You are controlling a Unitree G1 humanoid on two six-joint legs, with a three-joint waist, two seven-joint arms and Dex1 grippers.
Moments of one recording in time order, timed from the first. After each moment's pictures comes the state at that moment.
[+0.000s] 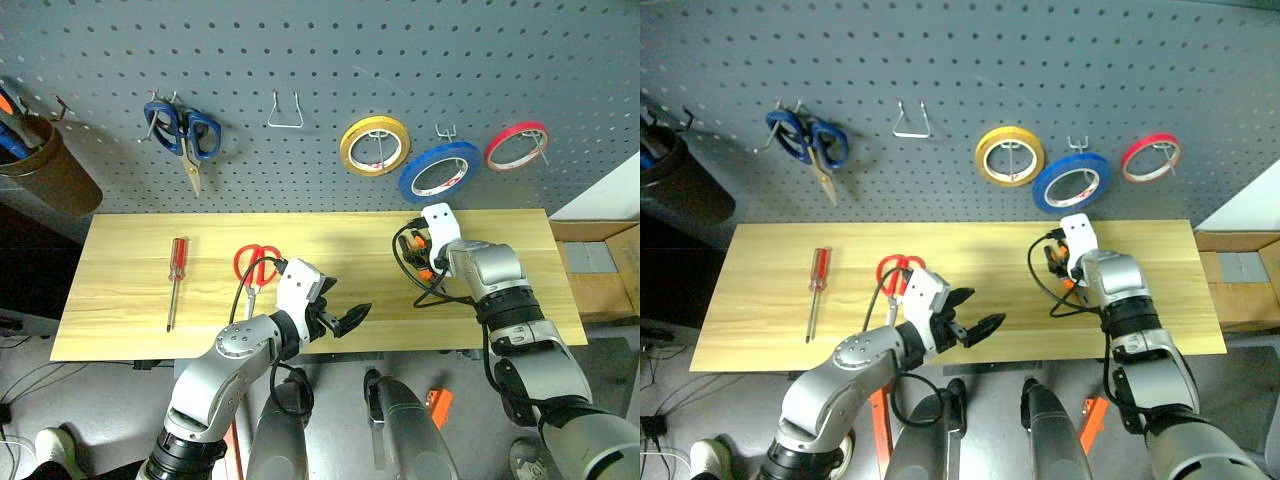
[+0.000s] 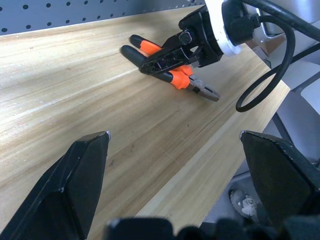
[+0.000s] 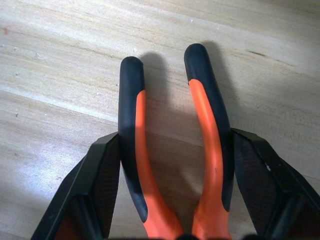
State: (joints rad) left arm -0.15 0.32 -0.18 -0.47 -0.39 0.75 -0.44; right arm -0.82 -0.29 0.05 0.50 0.06 0.91 0.31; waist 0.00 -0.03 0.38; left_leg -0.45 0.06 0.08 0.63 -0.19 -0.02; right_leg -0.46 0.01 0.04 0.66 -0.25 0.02
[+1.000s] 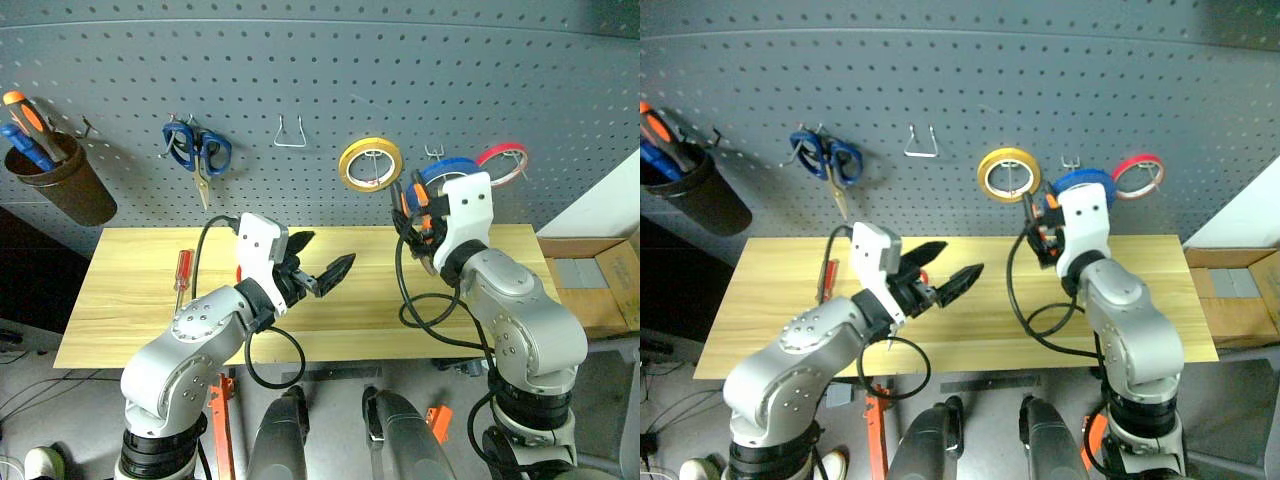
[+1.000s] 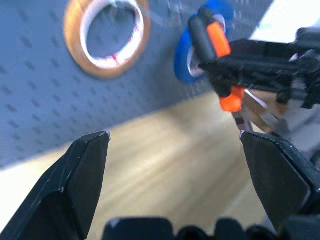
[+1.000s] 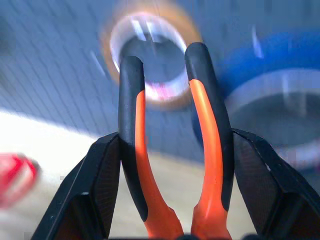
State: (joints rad) left arm -0.27 0.33 0.07 -0.68 -0.60 0.89 -0.30; right arm -0.53 -0.11 0.00 -0.65 0.13 1.08 0.15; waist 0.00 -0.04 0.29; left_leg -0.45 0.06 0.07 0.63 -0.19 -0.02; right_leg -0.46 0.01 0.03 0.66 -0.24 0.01
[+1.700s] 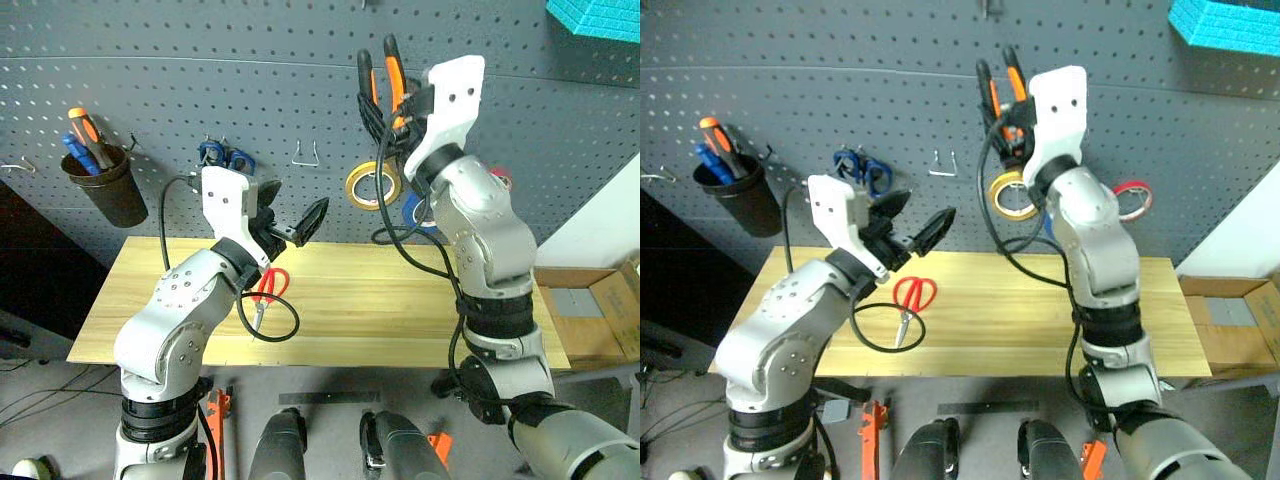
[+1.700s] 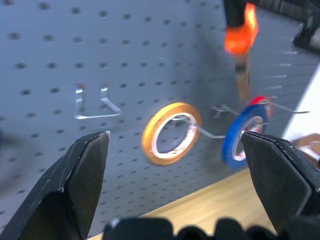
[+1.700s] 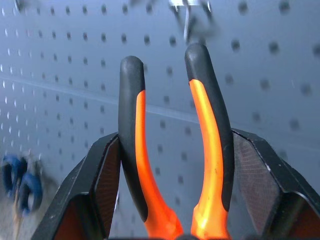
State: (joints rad) left arm -0.39 0.34 0.11 -0.56 -0.52 0.76 -0.22; right arm -0.91 -0.08 0.00 -0.06 0.12 0.45 0.18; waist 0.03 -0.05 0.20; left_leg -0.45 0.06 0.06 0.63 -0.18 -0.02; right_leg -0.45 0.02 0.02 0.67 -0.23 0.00
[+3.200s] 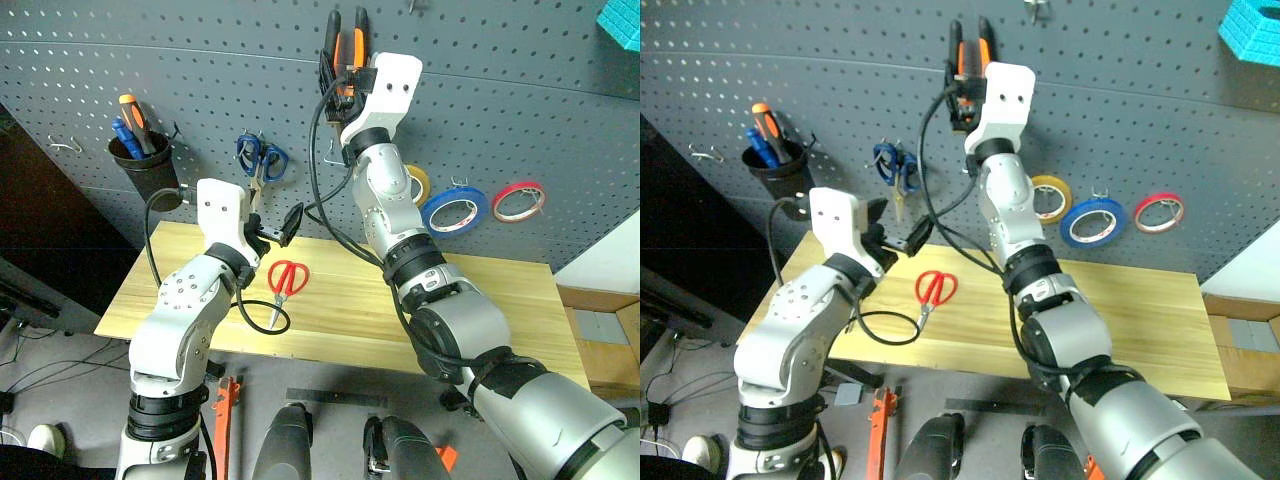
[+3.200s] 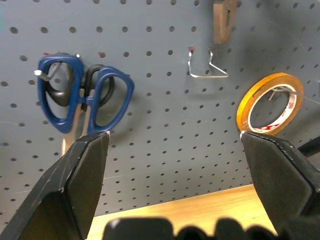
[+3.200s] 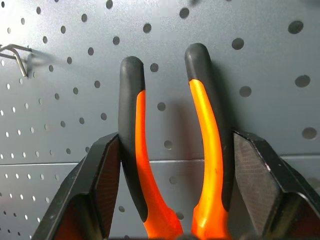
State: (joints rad) left arm -0.36 0.35 0.10 -0.46 -0.34 0.67 -0.21; right arm -1.29 0.16 -0.14 0.96 0.14 -0.43 -0.03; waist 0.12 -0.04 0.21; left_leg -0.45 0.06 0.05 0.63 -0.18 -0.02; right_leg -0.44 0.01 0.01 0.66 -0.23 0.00
